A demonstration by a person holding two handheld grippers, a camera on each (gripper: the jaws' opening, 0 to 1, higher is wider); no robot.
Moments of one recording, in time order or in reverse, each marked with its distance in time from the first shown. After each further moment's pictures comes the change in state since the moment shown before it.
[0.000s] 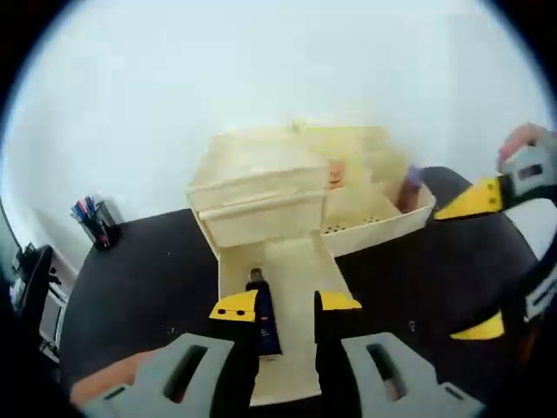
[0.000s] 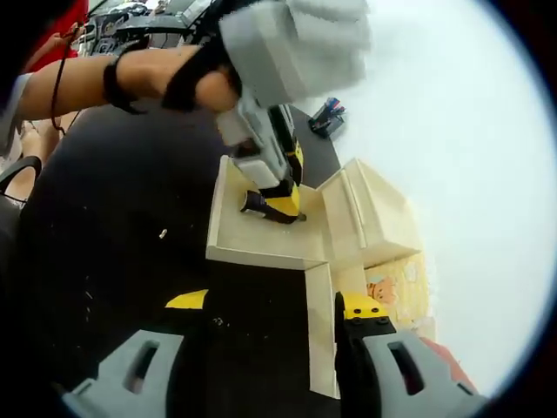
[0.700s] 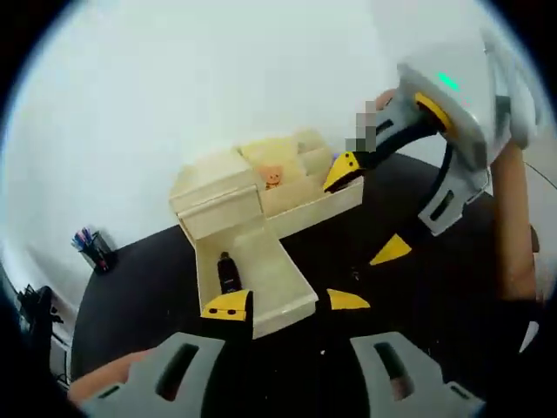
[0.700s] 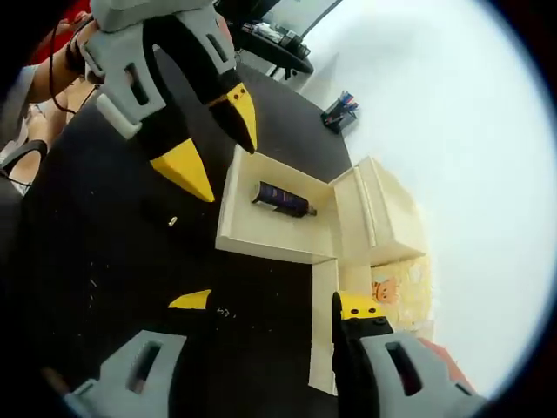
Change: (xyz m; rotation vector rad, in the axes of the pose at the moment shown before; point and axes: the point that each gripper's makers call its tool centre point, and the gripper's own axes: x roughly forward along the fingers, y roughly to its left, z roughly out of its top) left arm -0.065 -0.042 -0.045 0.158 -0.057 -0.102; right arm -0.004 0.014 -0.005 -0.070 0.039 0.039
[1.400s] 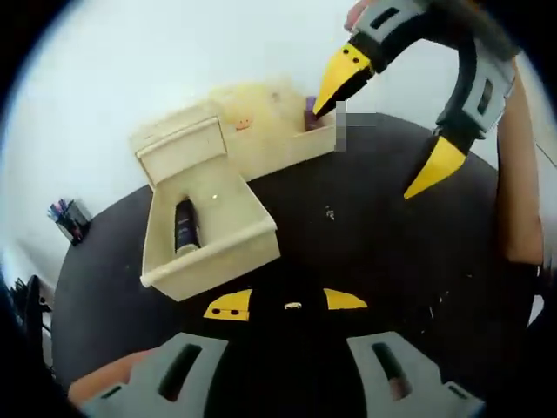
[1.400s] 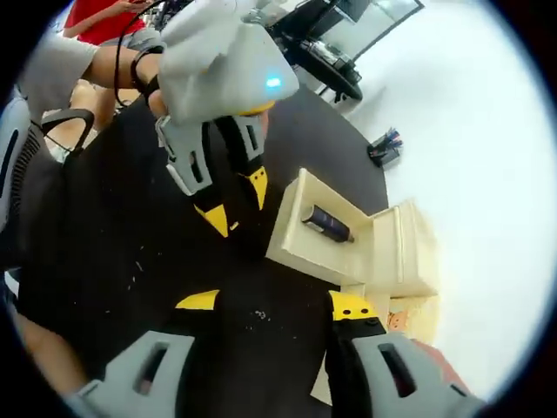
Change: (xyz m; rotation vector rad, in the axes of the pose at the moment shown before) left arm 0.027 -0.035 -0.067 0.011 0.144 -0.077; right arm -0.023 0.036 0.016 -0.190 -0.079 0.135
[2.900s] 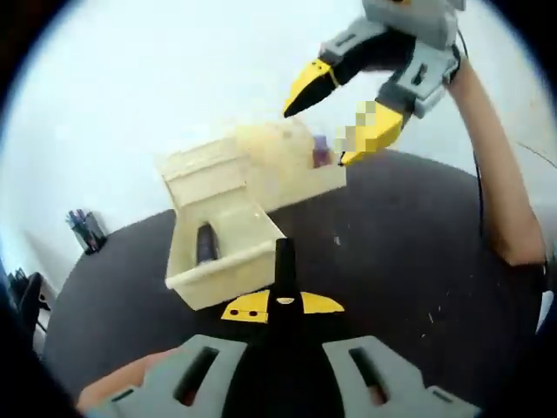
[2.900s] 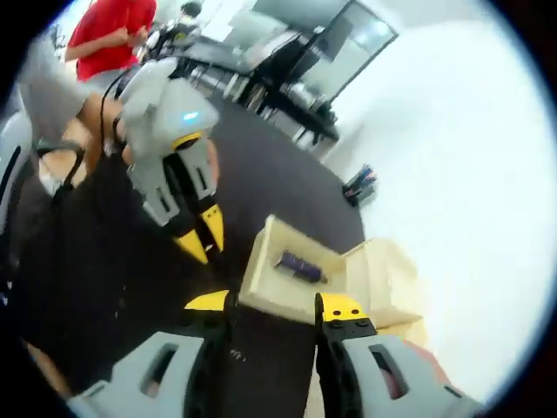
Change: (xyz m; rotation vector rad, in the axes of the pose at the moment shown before) left arm -0.041 0.018 0.020 -0.038 -0.292 0.098; right arm -0.023 -0.049 0.047 0.130 -0.377 -0.124
